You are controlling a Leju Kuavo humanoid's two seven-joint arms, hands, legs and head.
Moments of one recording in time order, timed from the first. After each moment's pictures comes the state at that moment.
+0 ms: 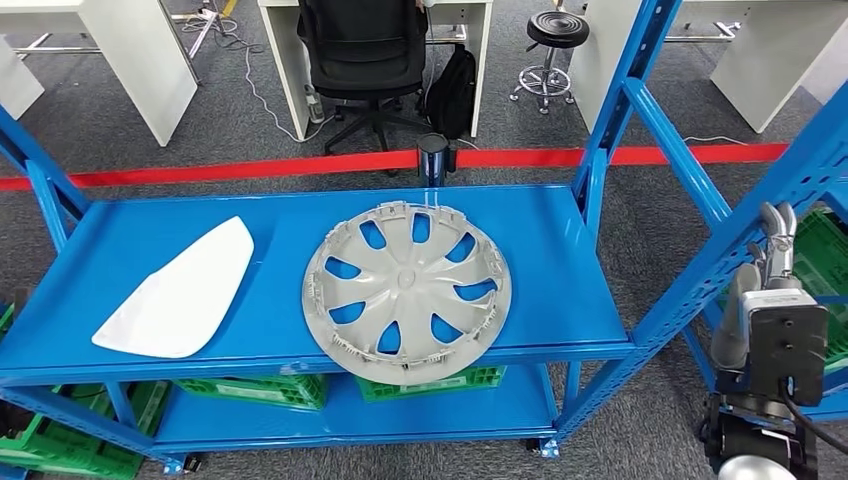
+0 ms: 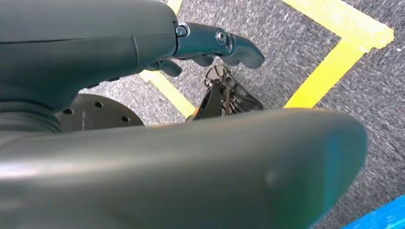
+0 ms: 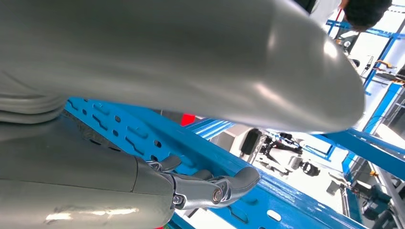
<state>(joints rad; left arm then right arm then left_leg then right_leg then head) -0.13 0.06 -0.80 -0.21 1.40 0.36 -0.17 -0.19 -0.39 0.37 -2.04 0.27 -0.37 0.14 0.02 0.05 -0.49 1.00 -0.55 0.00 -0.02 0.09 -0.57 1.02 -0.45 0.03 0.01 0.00</state>
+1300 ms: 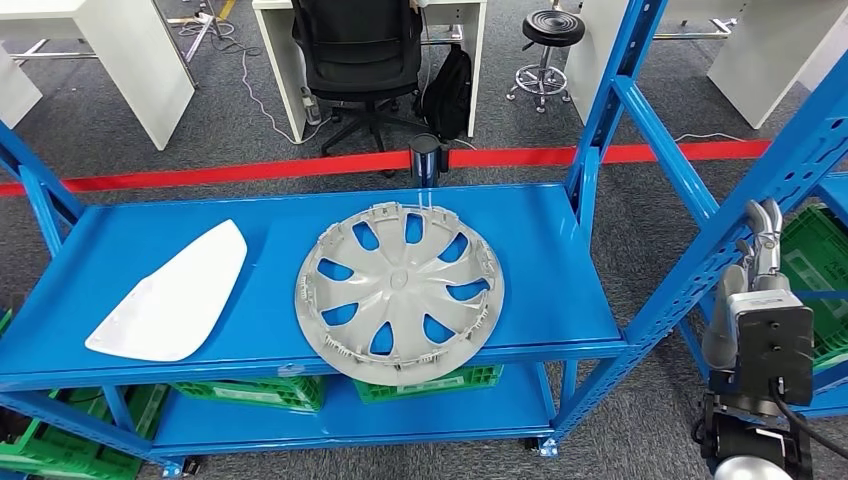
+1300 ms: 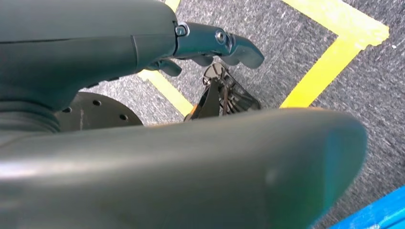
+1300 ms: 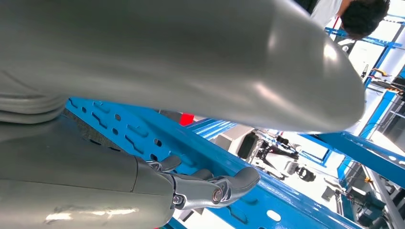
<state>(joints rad) -0.13 0.06 -0.80 -0.21 1.40 0.36 -0.17 -0.19 -0.41 0.40 -2.05 0.27 -0.37 0.14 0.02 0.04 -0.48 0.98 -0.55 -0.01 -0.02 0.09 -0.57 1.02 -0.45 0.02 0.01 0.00</state>
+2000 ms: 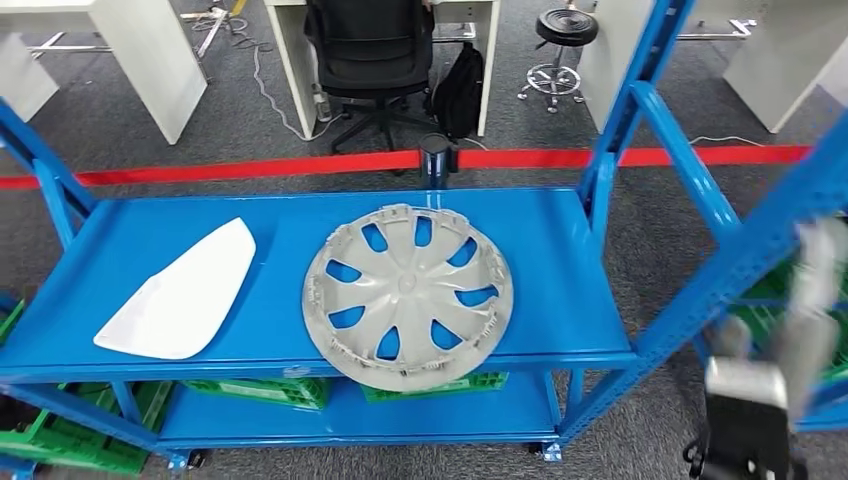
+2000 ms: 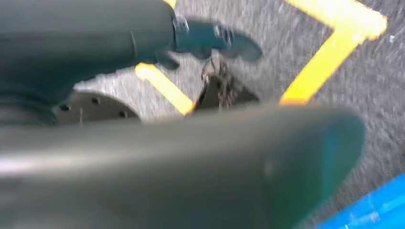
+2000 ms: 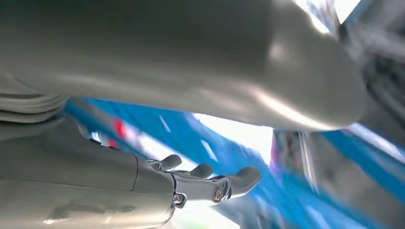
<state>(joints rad) -0.13 0.06 -0.80 -0.21 1.36 0.36 -0.16 -0.07 -0.33 0.33 -2.13 0.64 -0.63 -0.02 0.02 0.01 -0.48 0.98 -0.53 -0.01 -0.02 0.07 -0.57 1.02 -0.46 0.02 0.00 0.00</state>
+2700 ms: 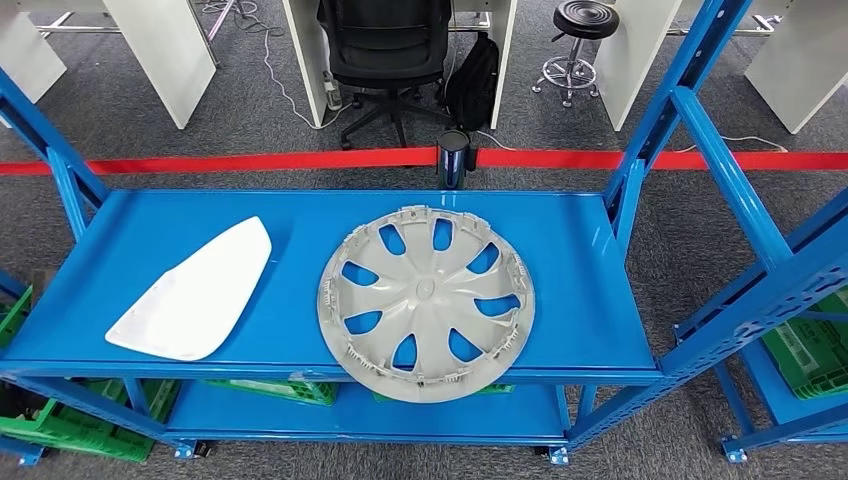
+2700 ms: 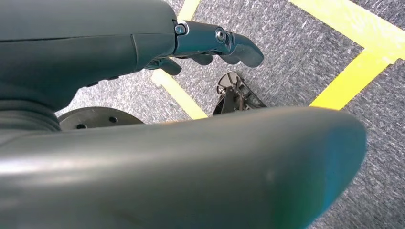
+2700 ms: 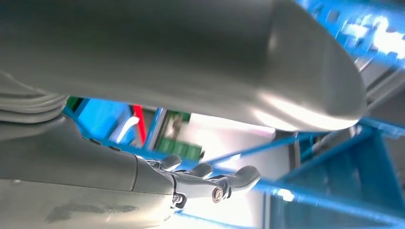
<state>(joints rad) -0.11 0.04 -0.81 -0.21 1.36 0.36 -0.15 0.06 -0.03 -0.12 -2.29 0.52 -0.69 -0.26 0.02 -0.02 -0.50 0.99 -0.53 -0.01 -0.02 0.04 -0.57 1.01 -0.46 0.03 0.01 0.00</state>
